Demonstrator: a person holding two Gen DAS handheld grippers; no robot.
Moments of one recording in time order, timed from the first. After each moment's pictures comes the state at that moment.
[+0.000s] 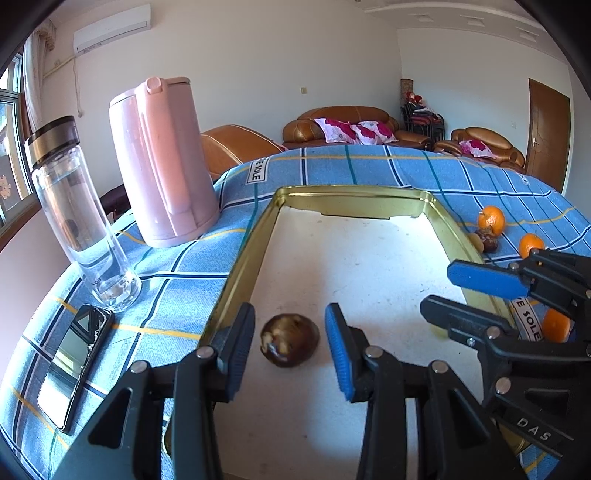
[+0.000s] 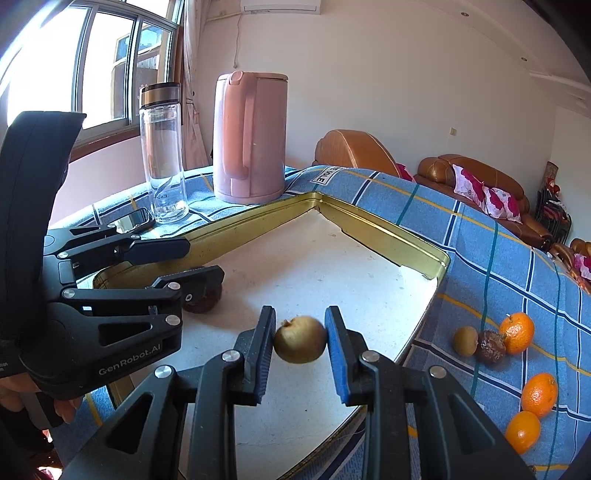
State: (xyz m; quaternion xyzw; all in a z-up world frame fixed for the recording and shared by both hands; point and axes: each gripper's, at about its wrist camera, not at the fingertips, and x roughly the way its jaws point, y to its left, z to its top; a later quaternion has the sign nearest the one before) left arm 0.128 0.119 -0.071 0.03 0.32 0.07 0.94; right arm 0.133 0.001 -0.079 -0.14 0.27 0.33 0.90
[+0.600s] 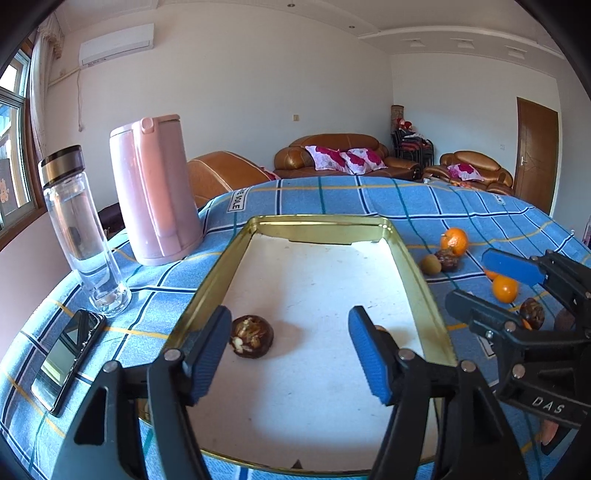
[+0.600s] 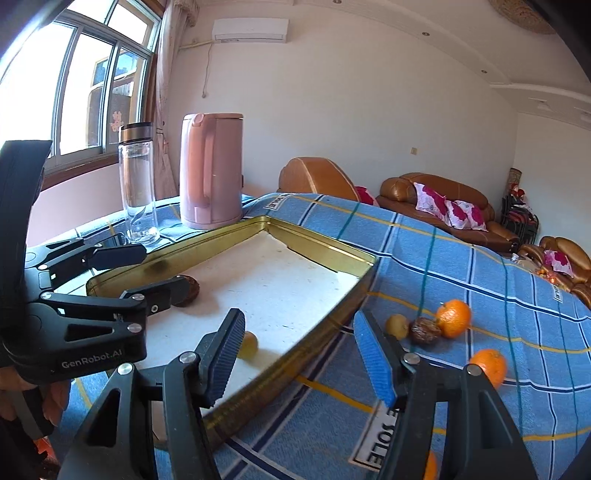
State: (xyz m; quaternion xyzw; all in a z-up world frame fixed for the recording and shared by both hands) left arm 0.094 0.079 -0.053 0.02 0.26 0.05 0.96; right arm 0.106 -0.063 -0.066 -0.11 0.21 0.26 0.94
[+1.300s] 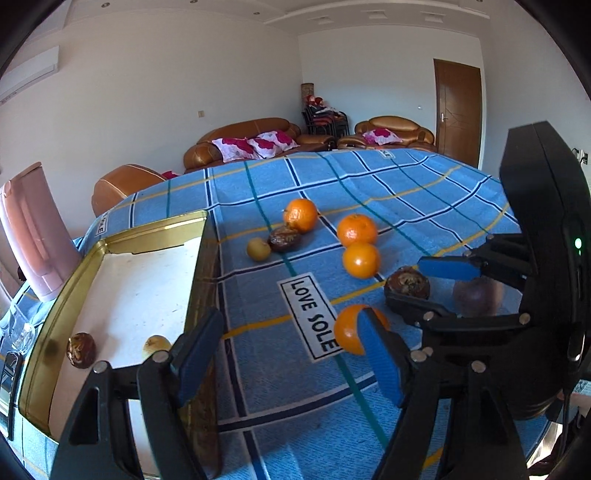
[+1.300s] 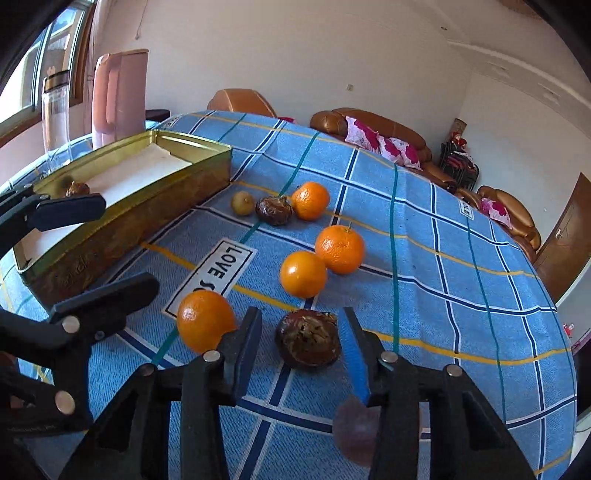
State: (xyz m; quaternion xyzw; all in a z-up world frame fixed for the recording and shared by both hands) left arm 0.108 -0.066 -0.065 0.08 0.31 -0.11 0.94; right arm 0.112 -0.170 -0.095 -0.17 0.34 0.12 0.92
